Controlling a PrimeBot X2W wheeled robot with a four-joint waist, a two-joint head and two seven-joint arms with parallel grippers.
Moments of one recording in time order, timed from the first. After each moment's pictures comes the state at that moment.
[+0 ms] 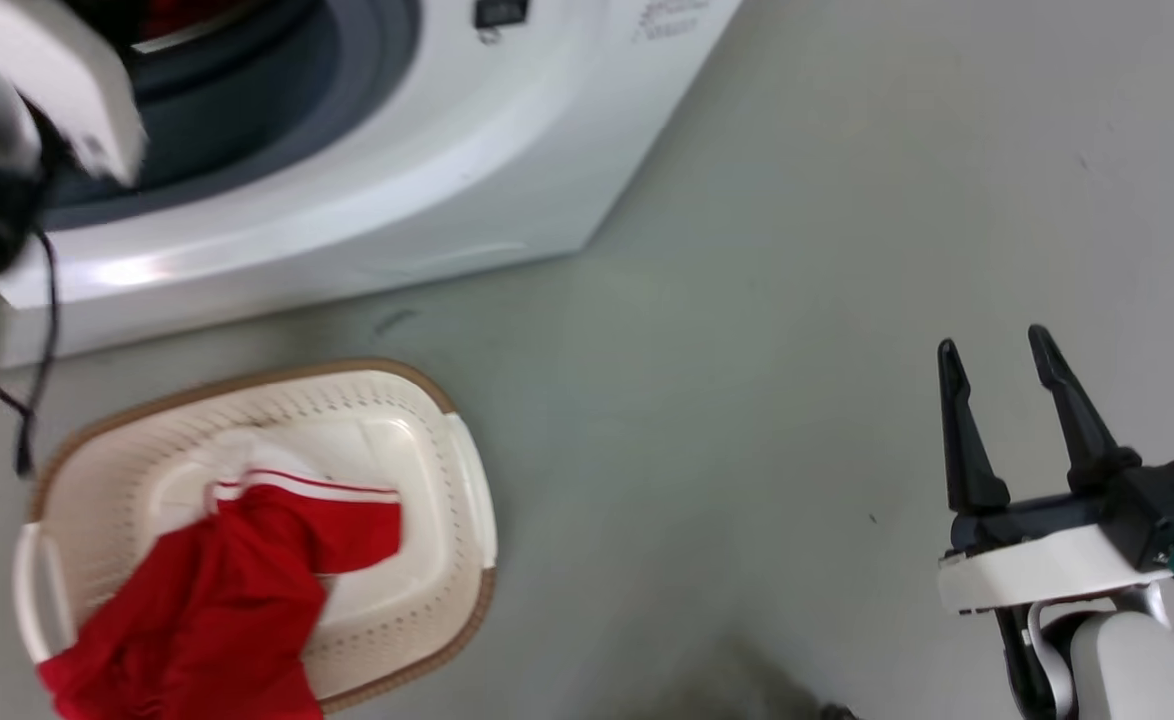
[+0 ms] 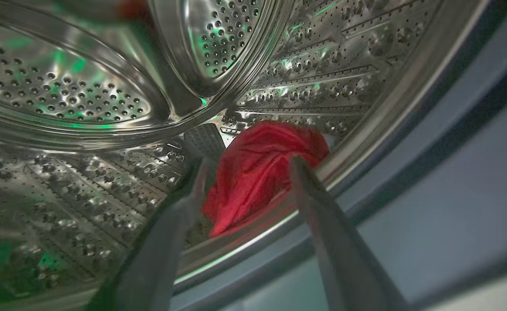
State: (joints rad) left arm -1.02 0.57 -0.37 0.50 -0.46 -0.13 0.16; right arm -0.14 -0.05 0.00 0.04 0.03 0.13 -0.26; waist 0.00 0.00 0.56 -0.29
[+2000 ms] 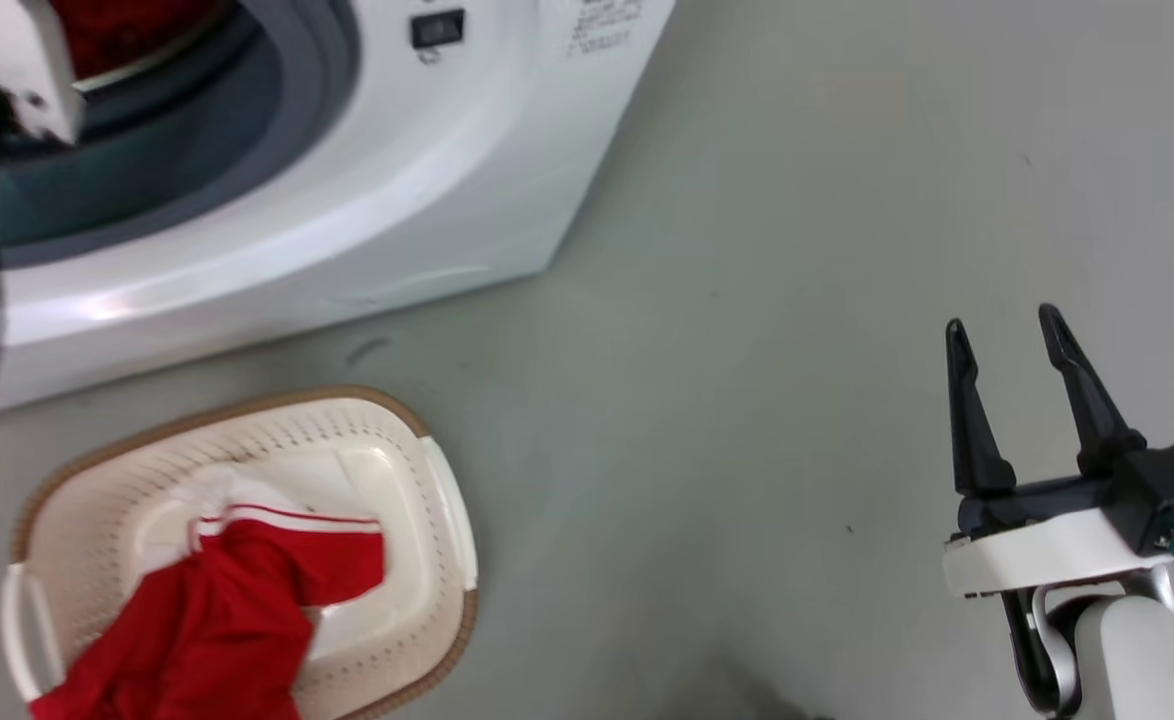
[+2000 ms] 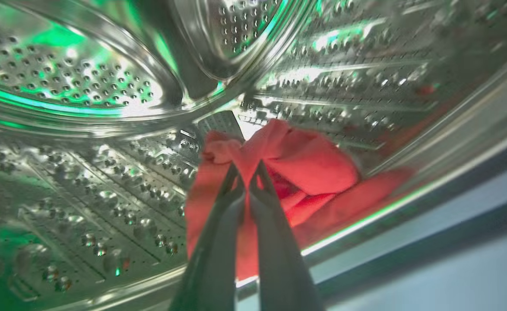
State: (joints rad) left arm -1.33 0.57 -0.68 1.03 -0.62 -0.13 0.02; right arm -0.18 -0.05 -0.01 0.05 0.01 0.13 -0.26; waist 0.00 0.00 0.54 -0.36
